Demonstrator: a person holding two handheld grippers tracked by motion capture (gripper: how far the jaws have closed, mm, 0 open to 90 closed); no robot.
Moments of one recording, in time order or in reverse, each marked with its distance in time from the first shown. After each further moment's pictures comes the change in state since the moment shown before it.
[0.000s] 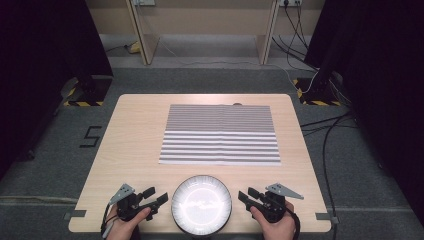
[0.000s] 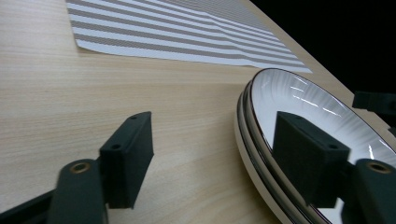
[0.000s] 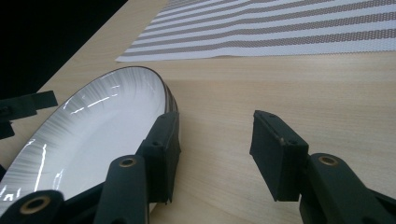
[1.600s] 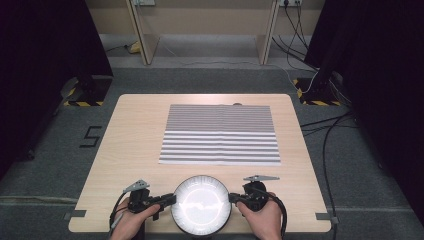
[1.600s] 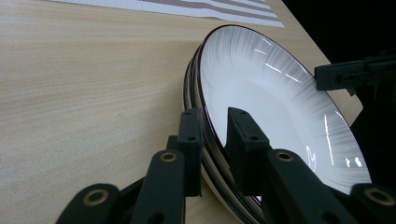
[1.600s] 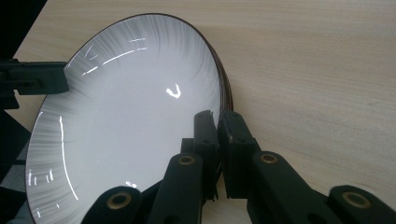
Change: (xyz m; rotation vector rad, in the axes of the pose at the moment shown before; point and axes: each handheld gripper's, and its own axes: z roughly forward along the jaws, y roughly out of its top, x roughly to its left) left arm -0.016 0.016 0.020 0.222 -0.106 -0.075; right arm 0.037 0.030 0.027 0.334 -0.016 0.026
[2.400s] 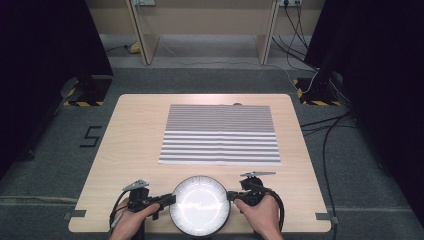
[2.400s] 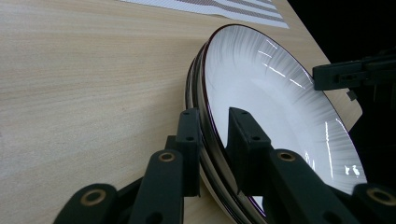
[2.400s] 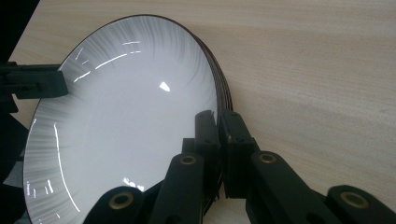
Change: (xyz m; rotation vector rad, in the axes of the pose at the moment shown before) left arm -0.001 0.001 0.000 0.010 0.022 -0.036; right arm 0.002 0.011 0.006 0.042 0.001 0.017
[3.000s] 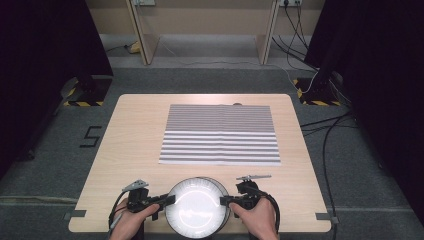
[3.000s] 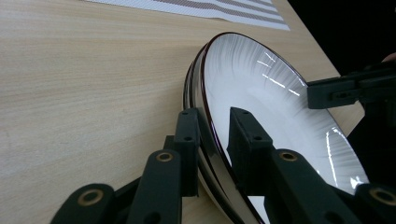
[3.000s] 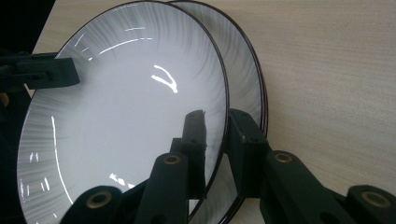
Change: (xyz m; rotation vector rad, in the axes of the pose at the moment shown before) left arm -0.005 0.001 -0.007 -0.001 0.014 0.020; right arm 0.007 -0.009 0.010 0.034 0.064 0.022
